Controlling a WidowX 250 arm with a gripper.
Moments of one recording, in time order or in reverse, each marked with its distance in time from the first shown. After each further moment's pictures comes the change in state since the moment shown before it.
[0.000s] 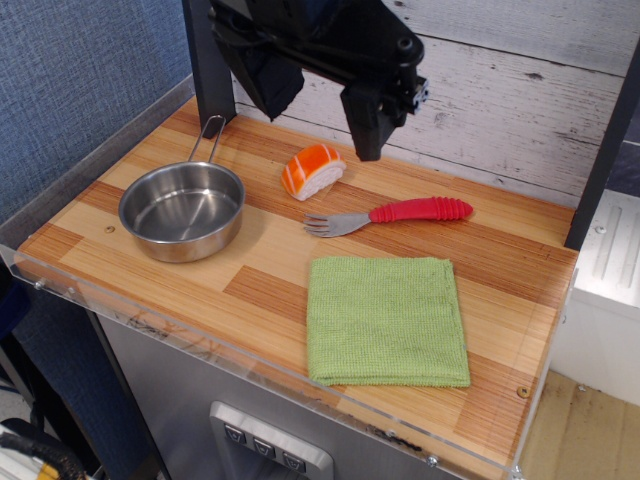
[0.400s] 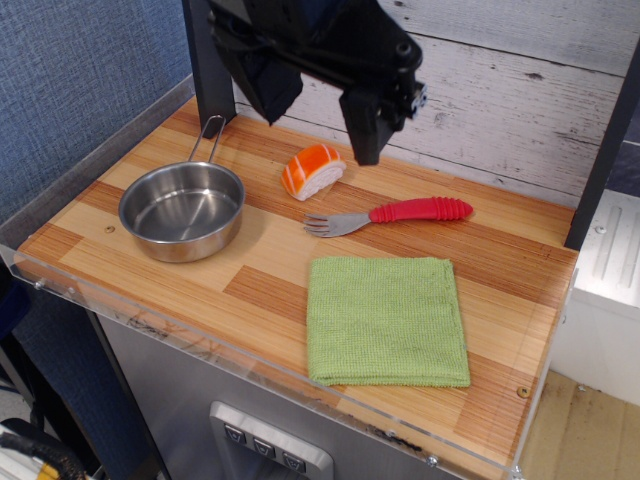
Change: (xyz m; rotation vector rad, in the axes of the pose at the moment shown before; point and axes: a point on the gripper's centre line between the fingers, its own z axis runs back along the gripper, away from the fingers) arm -0.003 -0.001 -0.004 -0.006 0.017 -0.001
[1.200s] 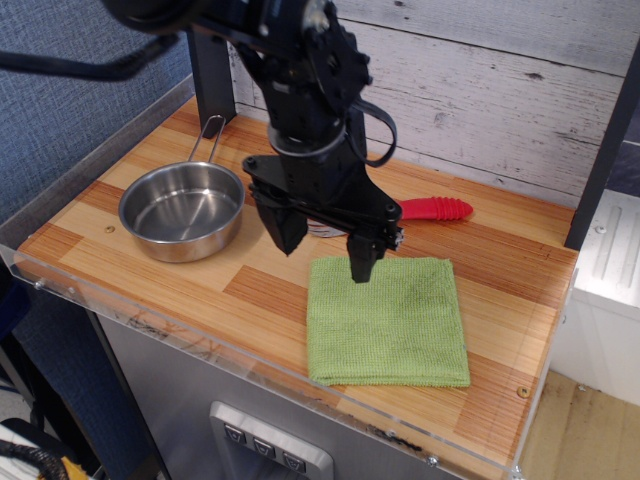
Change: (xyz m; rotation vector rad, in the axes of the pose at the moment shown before) arm -0.023 0.024 -0.130 -0.015 0.202 0.119
